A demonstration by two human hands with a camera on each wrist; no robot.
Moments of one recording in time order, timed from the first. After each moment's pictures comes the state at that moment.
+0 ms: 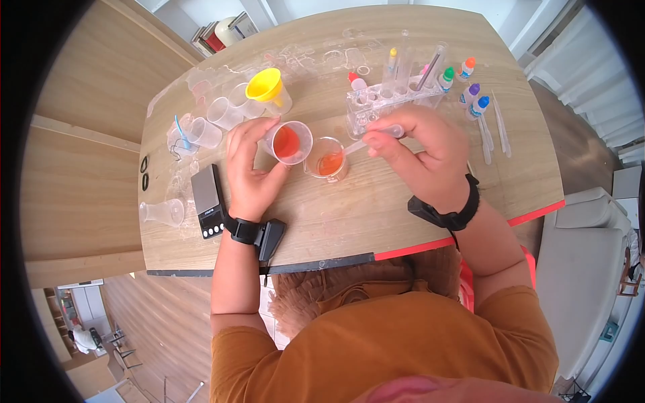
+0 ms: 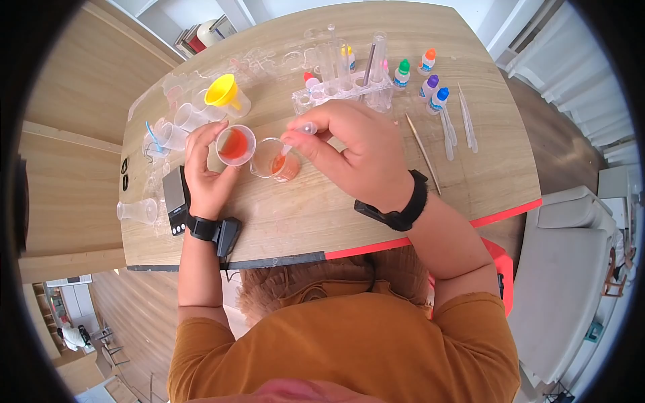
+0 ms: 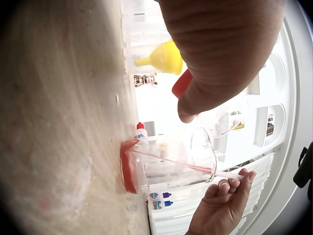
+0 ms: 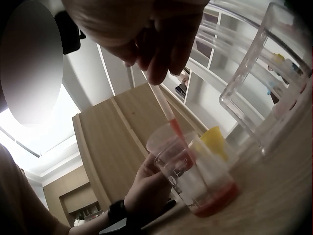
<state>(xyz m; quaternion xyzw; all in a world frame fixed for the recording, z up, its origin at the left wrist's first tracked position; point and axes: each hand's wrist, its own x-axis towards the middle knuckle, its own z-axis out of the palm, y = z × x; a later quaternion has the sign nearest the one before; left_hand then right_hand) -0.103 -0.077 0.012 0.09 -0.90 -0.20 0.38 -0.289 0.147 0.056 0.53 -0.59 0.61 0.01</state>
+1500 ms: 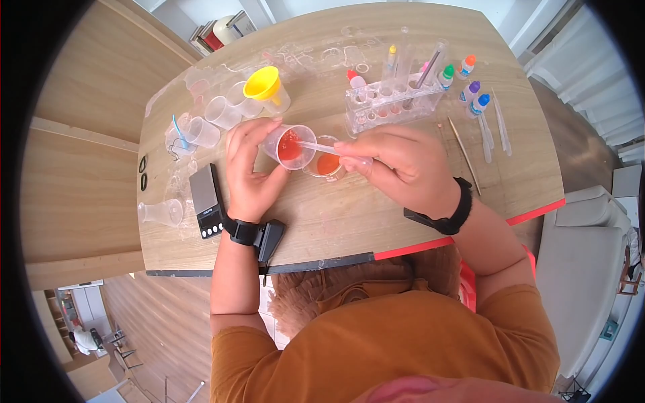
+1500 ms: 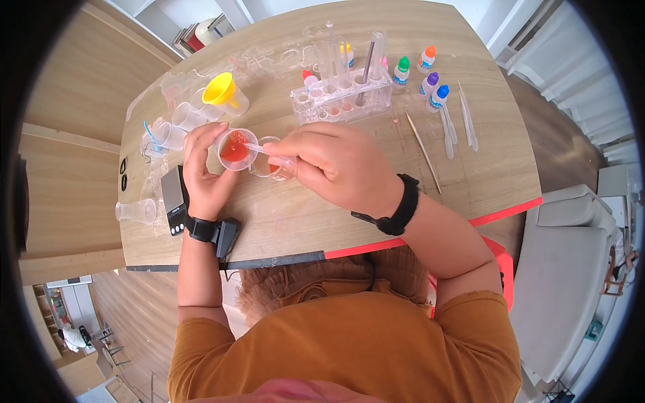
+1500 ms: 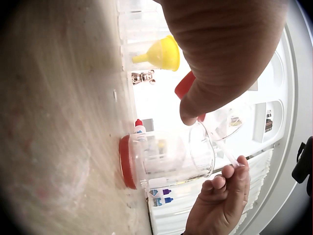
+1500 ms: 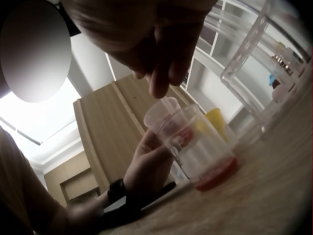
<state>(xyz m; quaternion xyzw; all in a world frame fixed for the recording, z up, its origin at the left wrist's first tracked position) -0.103 -0.073 0.017 0.06 -0.90 -0.20 0.38 -0.284 0.144 0.043 0.63 -0.57 0.53 -0.01</state>
